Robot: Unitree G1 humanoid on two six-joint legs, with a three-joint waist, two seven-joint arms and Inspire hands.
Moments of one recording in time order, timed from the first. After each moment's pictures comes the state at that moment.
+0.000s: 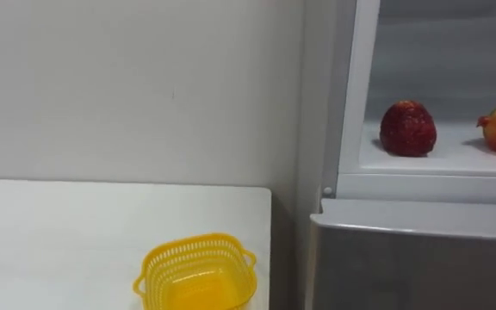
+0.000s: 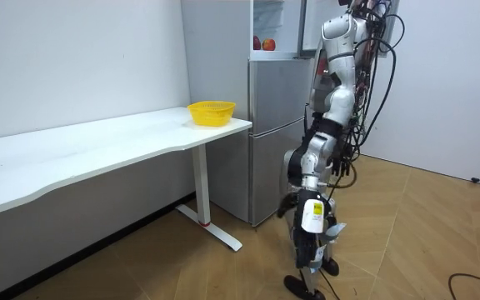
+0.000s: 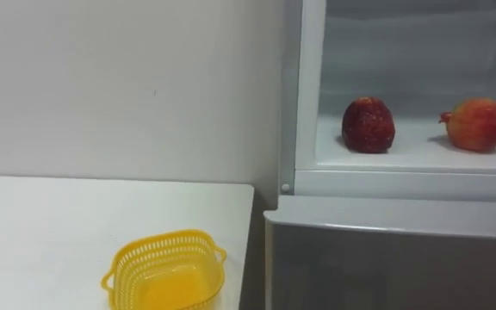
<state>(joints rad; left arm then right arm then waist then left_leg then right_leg) 0.37 0.14 0.37 1.04 -0.29 0.05 0.26 0.23 -0.24 -0.13 1.26 -0.24 0.17 0.11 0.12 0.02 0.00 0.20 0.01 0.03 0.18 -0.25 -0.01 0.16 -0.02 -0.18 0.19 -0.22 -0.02</state>
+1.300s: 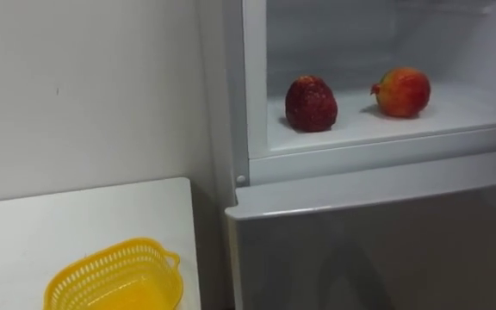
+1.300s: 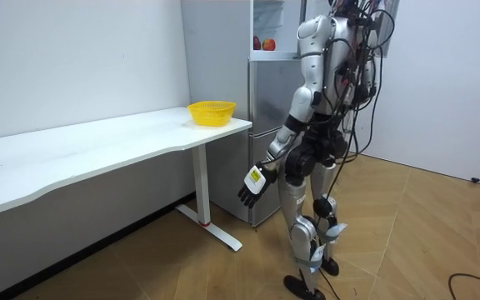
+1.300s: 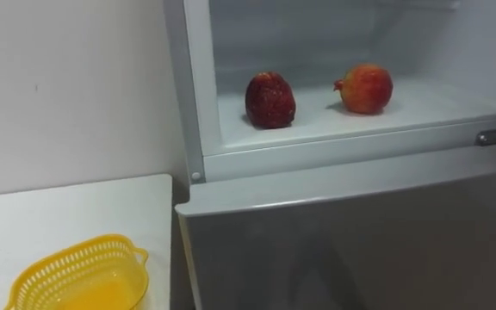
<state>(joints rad) 0.27 0.16 0.08 0.99 0.08 -0.08 0.01 0.30 -0.17 -0.07 0.20 0.15 -0.07 -0.07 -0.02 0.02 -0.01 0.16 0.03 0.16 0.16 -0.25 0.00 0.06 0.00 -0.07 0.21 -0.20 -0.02</state>
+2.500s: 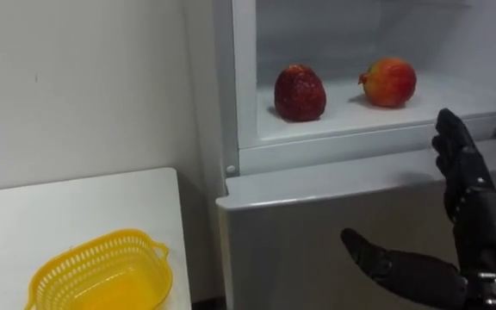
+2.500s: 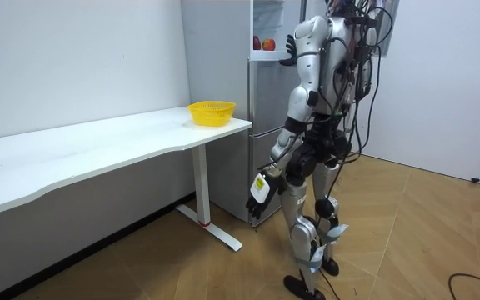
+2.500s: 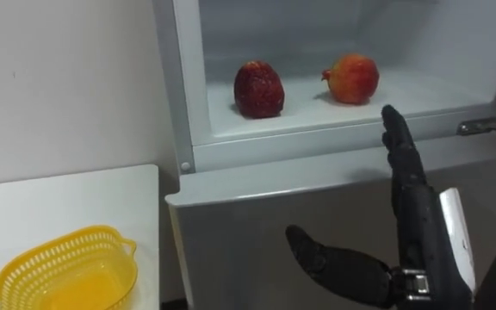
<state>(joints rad) 0.27 0.22 0.04 1.12 0.17 -0.11 -0.02 0.10 -0.20 0.02 -0.45 -0.14 -0.20 -0.22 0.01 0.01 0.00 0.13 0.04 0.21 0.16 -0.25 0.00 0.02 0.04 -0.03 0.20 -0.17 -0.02</state>
